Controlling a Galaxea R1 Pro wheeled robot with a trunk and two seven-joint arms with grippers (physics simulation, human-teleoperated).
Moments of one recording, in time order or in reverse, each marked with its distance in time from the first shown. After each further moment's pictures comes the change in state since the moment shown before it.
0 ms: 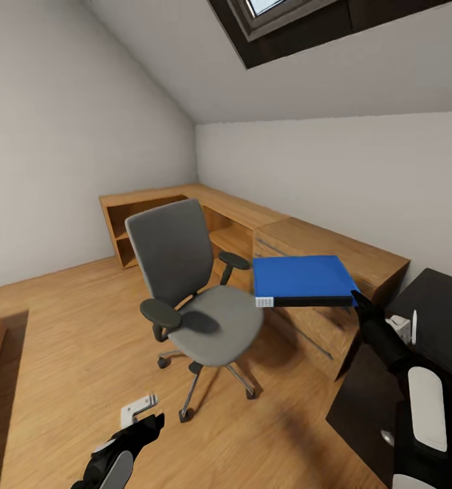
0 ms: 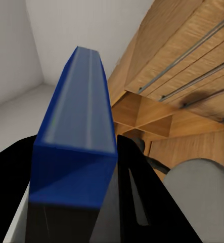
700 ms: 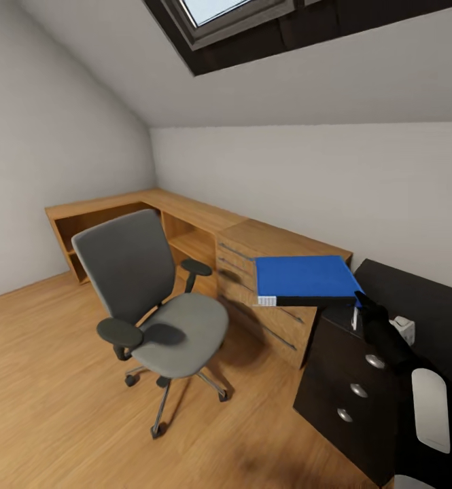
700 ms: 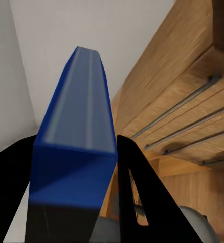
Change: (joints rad) left arm 0.000 0.002 -0.064 0.659 0.003 -0.315 -0.092; right arm 0.000 0.002 -0.019 -0.007 -0.004 0.003 -0.003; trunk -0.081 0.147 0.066
